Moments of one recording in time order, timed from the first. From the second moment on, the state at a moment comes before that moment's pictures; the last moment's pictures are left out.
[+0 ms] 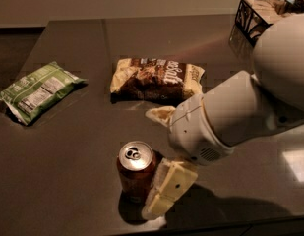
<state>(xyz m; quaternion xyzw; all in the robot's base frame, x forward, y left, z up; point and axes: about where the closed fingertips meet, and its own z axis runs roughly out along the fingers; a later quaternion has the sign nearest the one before) 0.344 0.002 0.897 -0.66 0.66 0.23 0.28</state>
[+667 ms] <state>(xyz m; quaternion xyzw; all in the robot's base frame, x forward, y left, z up) 0.326 0.046 0.893 -0.66 0.63 0.28 0.29</state>
